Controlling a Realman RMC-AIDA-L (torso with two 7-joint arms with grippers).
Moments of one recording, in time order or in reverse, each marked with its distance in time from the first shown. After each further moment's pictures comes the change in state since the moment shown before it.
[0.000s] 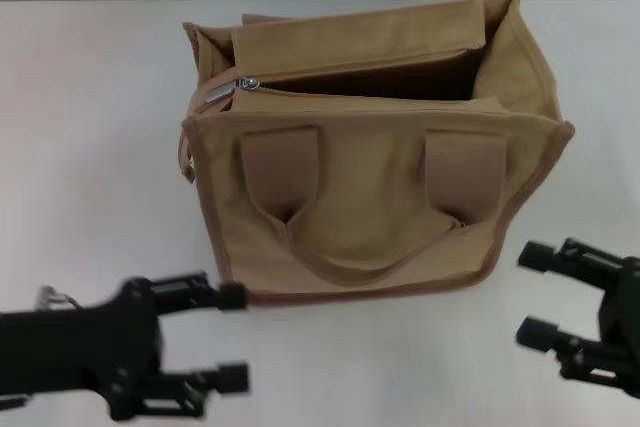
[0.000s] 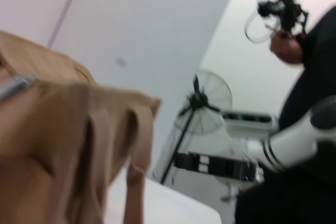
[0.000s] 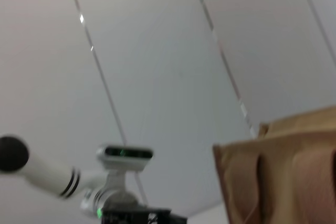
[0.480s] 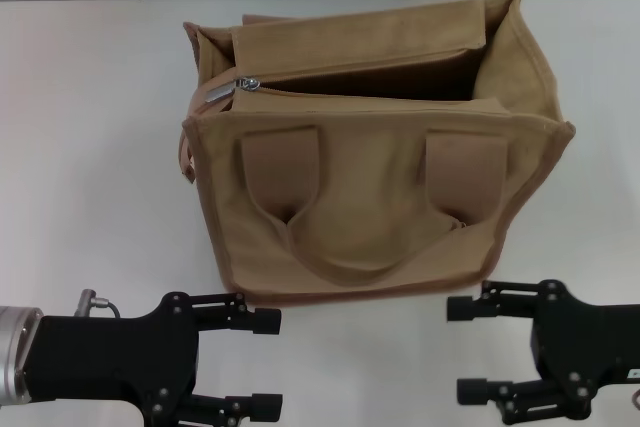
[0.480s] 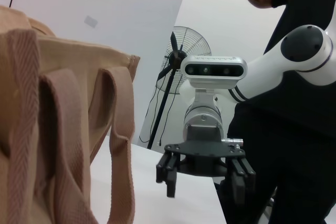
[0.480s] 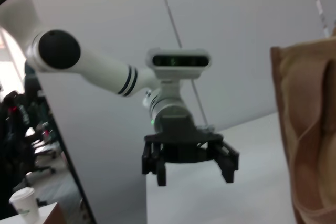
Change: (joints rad) left arm -0.048 -0.027 0.002 0.013 0.100 -0.044 0.077; right arm 0.171 0.018 -0.001 -0.035 -0.278 0.070 0.003
